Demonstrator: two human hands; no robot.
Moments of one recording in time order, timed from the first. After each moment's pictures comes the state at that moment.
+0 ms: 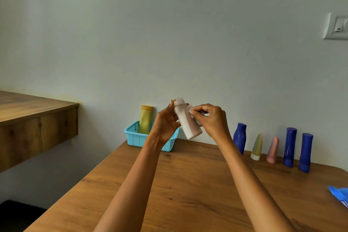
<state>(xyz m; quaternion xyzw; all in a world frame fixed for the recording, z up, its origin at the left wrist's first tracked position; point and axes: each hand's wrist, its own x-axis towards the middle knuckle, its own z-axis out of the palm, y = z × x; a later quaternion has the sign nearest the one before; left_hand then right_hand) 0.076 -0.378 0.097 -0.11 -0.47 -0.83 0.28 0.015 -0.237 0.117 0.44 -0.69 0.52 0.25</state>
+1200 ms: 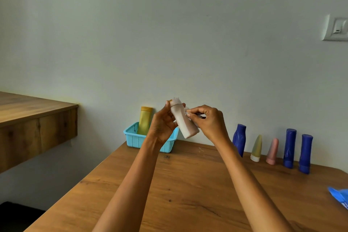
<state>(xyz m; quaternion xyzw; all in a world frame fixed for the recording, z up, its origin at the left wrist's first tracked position) 0.074 -0.386 0.096 -0.10 -0.45 -0.84 0.29 0.016 -0.239 0.114 0.47 -0.69 0.49 0.25</state>
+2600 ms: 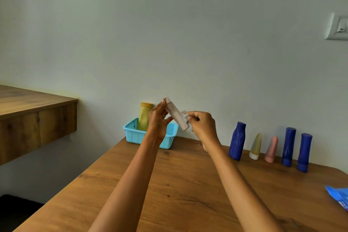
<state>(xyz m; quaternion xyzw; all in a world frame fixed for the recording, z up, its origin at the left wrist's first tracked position) 0.064 -0.391 0.089 -0.01 -0.41 -0.81 0.41 0.023 -0.259 0.097 0.37 -0.73 0.55 0.14</state>
